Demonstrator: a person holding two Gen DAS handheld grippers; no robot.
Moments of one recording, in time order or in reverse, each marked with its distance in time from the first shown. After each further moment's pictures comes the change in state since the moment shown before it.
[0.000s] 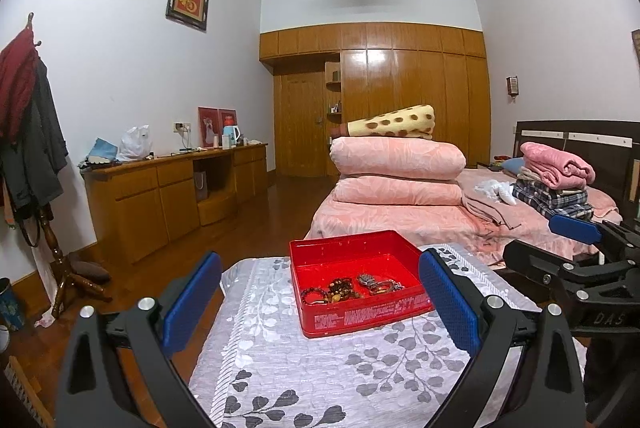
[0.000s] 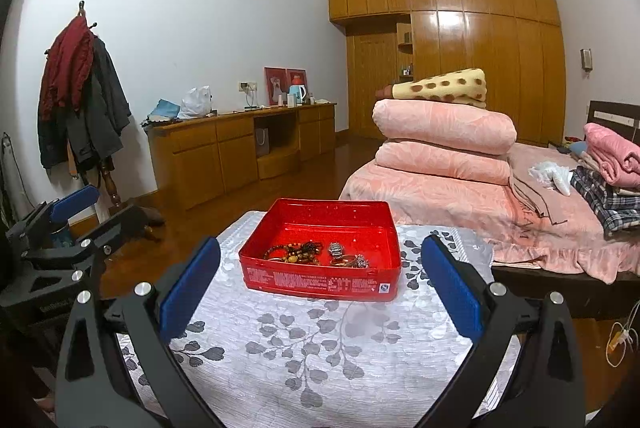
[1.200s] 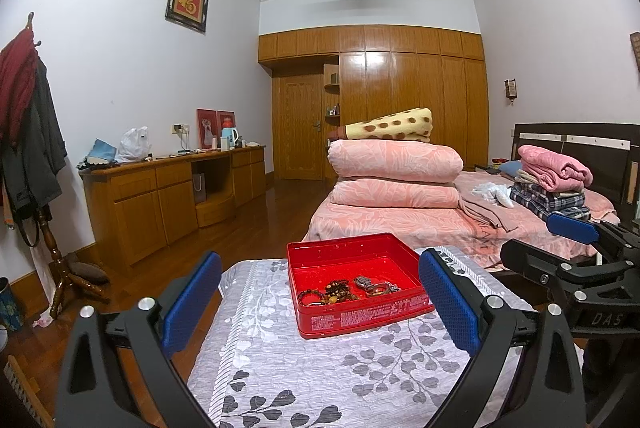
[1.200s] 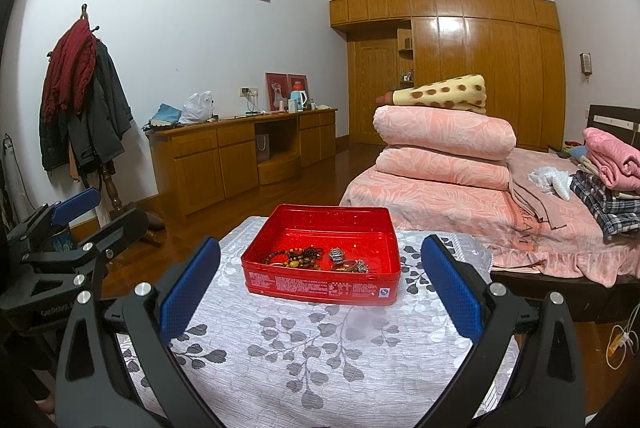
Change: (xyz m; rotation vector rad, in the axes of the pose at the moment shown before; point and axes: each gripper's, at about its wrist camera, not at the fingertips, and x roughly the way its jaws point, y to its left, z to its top) left arm -0.006 -0.002 0.001 0.002 -0.008 -0.006; right arm -0.004 0.000 0.001 -0.002 -0.012 -0.001
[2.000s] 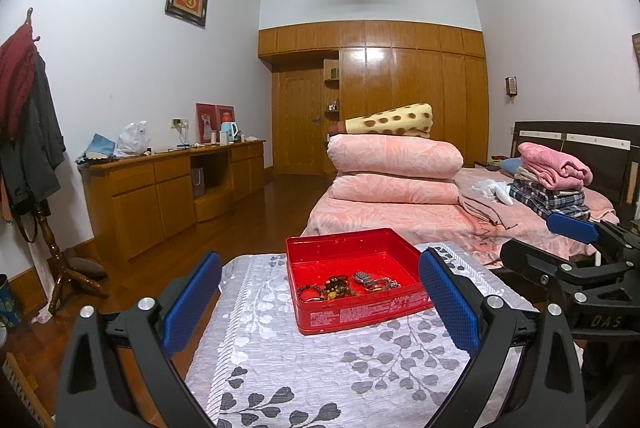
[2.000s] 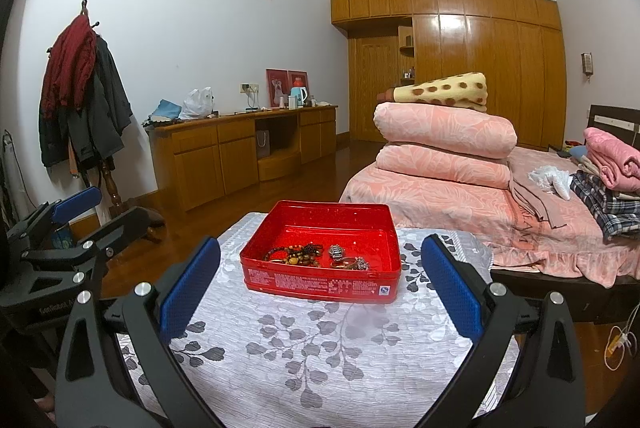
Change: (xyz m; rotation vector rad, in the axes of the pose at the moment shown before) left arm 0.004 -0.002 0.000 -0.011 0.019 -0.002; right arm -0.001 0.001 0.002 -0.001 0.004 0.001
